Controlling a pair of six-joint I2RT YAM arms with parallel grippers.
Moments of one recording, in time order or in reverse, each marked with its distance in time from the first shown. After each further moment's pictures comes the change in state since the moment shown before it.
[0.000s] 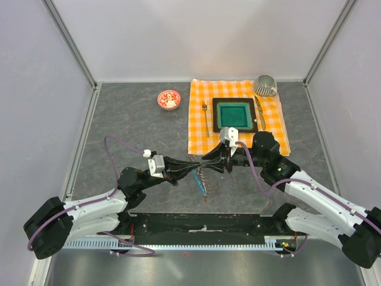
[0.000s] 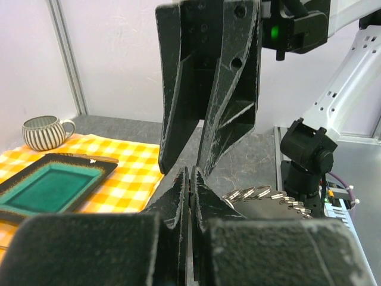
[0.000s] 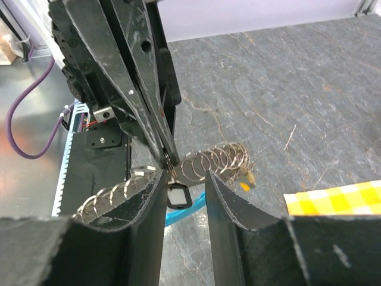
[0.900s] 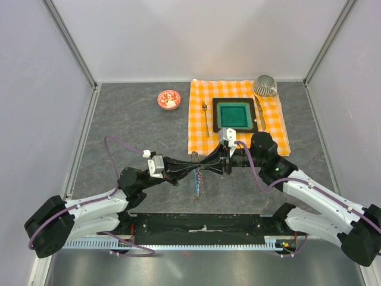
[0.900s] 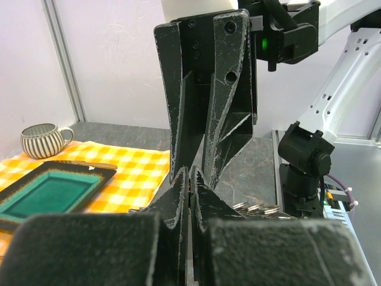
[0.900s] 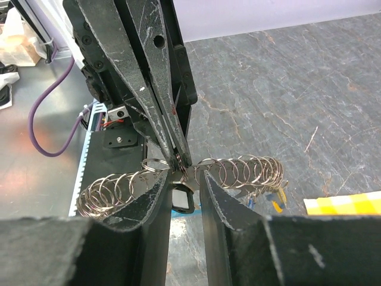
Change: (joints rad) left arm 0.000 0.016 0.001 0.040 0.013 0.000; right arm 0.002 0.016 -0.017 0.028 -0.043 0.041
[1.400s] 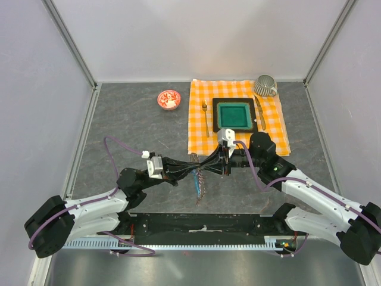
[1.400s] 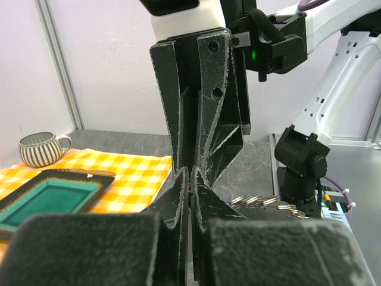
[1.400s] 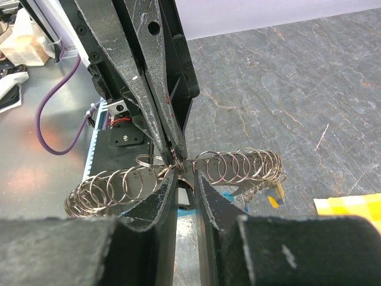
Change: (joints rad) left arm 0.000 0.000 0.000 0.026 0.019 0.000; right arm 0.000 0.020 -0.014 0.026 -0.022 0.024
